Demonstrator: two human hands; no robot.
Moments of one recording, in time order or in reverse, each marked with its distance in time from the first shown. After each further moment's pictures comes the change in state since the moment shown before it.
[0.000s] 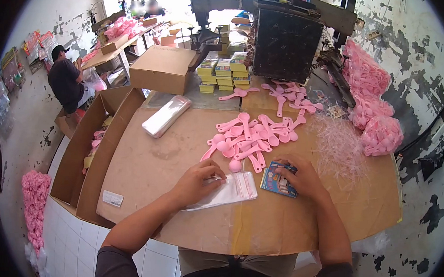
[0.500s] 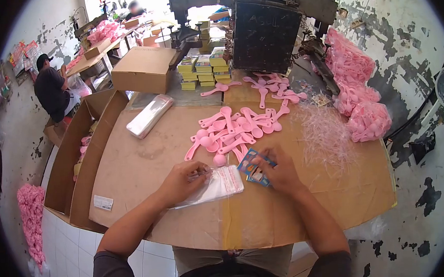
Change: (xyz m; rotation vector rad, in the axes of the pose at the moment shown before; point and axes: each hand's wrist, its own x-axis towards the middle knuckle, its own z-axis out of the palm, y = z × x) left_hand 0.000 0.002 0.002 -0.008 -0.036 -0.097; right_hand -0.011 -0.008 0.027 0.319 0.115 0.136
